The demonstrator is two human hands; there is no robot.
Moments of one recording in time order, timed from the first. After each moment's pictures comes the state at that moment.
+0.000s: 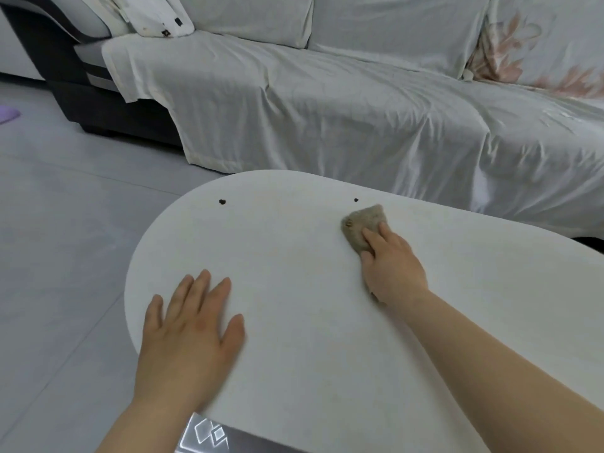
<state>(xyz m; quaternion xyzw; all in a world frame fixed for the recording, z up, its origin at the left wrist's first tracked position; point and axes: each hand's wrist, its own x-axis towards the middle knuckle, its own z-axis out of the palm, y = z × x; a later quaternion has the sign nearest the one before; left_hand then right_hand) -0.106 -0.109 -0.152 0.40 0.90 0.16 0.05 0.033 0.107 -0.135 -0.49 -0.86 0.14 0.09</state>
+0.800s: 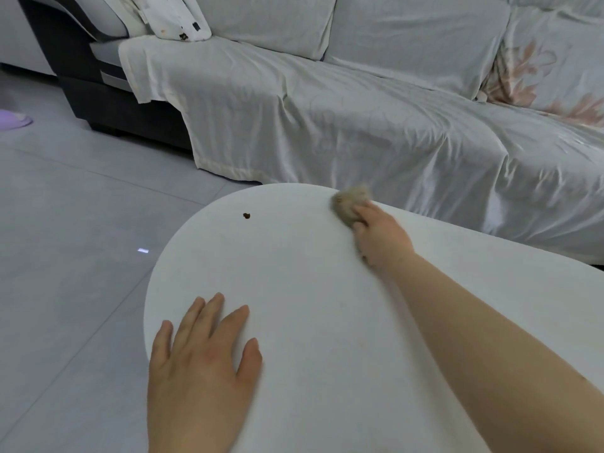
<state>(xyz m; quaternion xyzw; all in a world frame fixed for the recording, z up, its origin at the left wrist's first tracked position) -0.115 -0.113 -0.153 0.34 0.90 0.28 0.03 -0.054 0.152 -0.126 -0.43 -0.88 0.16 0.11</state>
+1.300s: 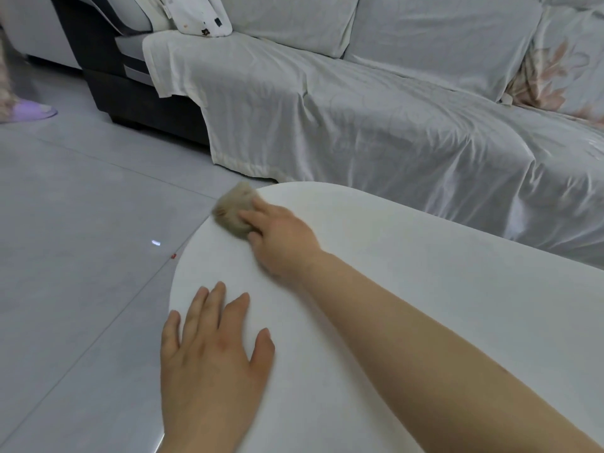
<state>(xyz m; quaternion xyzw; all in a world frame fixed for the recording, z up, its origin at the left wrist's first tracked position) -0.129 -0.114 -0.159 0.32 0.91 0.25 -0.02 -0.165 0.053 -0.136 -0.20 -0.96 0.17 0.08</state>
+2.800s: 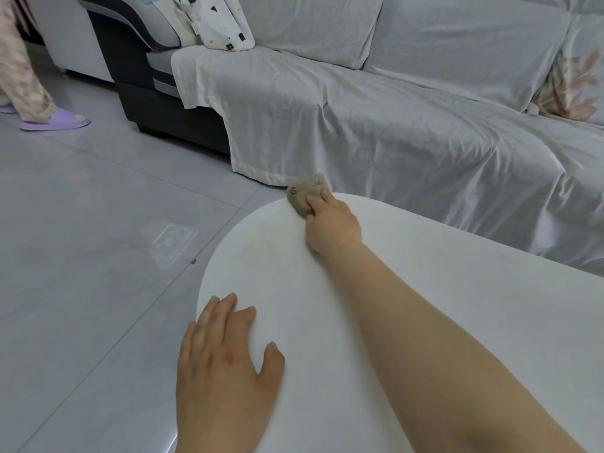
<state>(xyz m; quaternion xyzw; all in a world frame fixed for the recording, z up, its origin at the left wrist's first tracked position) -0.137 -0.120 -0.163 0.29 0.89 0.35 0.00 -0.176 0.094 -0.126 -0.36 -0.92 0.13 0.09</state>
